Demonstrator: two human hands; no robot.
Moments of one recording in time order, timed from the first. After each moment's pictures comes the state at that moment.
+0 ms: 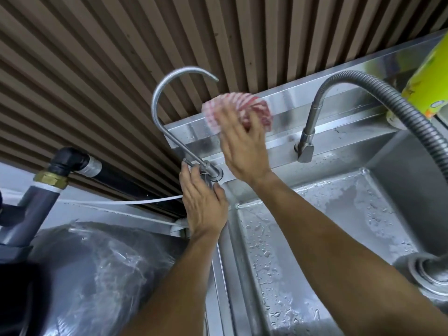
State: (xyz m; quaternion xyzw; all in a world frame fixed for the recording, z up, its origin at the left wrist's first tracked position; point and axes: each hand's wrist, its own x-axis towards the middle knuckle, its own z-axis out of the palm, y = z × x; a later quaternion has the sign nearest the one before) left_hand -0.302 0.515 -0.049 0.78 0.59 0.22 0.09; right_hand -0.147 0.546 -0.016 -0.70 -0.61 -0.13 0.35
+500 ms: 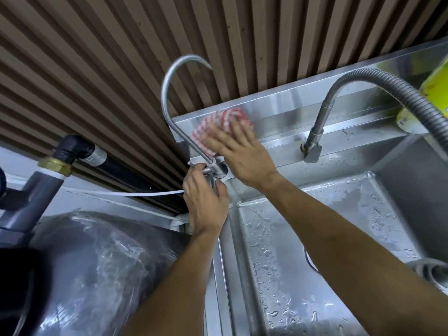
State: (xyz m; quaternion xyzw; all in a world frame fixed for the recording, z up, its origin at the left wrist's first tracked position) left_hand -0.304 0.513 -0.042 0.73 0.60 0.28 0.15; right_hand -0.144 0.545 -0.048 -0.61 -0.74 -0.22 0.20
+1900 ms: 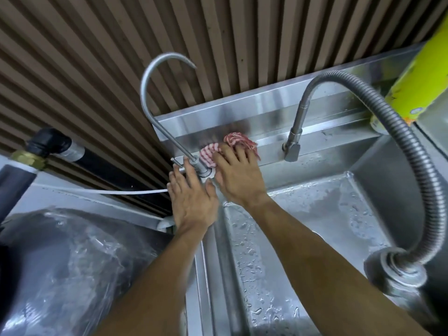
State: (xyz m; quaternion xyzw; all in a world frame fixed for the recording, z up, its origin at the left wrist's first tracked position) left_hand -0.297 0.509 -0.051 0.76 0.64 0.07 0.07; right_hand -0.160 0.502 -0.063 -0.72 -0.66 -0.10 0.19
